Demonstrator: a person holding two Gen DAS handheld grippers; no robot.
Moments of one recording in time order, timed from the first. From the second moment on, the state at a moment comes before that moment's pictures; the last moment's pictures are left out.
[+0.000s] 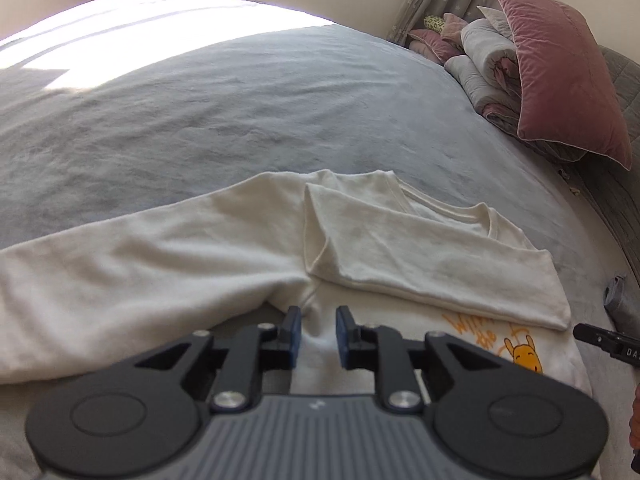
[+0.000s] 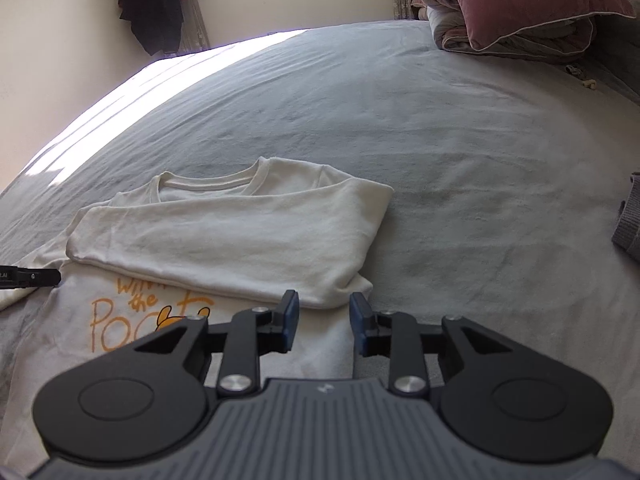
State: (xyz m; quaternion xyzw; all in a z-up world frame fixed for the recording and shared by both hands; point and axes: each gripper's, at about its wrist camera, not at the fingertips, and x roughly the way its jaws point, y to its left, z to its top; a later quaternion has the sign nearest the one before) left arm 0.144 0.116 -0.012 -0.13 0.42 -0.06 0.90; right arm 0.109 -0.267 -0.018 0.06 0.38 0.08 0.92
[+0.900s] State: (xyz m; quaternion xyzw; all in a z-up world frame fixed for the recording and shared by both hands) left arm 0.083 0.198 -0.016 -0.26 0.36 0.26 0.86; right arm 0.075 -0.252 -0.015 0.08 0.37 0.09 0.92
